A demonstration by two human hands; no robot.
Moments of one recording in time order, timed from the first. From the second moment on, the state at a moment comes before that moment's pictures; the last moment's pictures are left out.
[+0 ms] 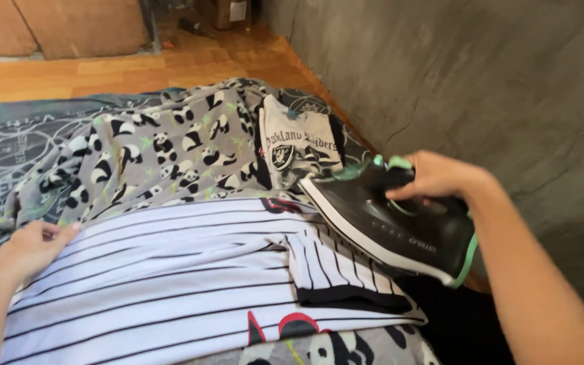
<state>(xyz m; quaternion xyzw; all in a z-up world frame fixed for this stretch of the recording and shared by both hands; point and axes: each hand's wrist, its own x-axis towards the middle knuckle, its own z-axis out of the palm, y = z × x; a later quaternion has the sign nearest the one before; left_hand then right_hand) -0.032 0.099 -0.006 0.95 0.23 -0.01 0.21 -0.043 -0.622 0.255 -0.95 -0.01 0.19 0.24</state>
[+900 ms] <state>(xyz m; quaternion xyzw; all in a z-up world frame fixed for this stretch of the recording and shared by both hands) -0.060 0.116 -0.057 0.91 0.29 0.00 0.30 -0.085 -0.327 0.286 -0.88 -0.41 0.23 0.03</state>
